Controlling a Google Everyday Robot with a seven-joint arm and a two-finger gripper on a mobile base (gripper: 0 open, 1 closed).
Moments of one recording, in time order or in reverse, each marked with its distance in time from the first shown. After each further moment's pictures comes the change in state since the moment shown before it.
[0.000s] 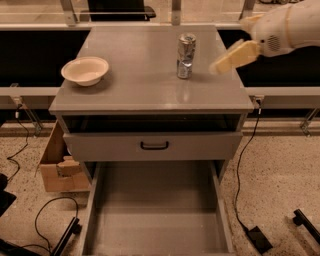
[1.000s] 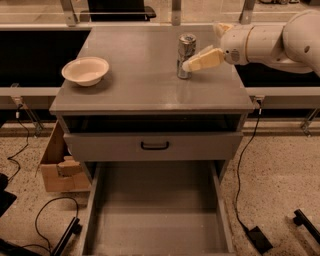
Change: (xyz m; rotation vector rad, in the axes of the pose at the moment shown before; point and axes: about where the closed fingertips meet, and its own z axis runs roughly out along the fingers) arm -0.013 -0.026 0.095 0.021 -0.269 0.013
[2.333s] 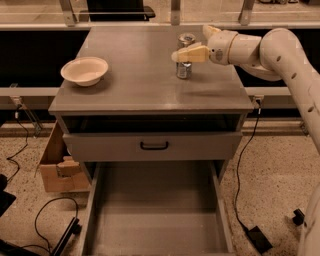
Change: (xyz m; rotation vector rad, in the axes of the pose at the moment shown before) arm 0.013 -0.040 0.058 0.021 -0.177 0.142
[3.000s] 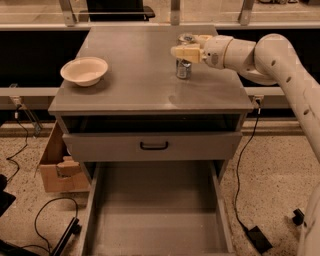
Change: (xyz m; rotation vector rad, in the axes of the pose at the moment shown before) arm 0.012 0.008 0.010 -0.008 -0.003 0.041
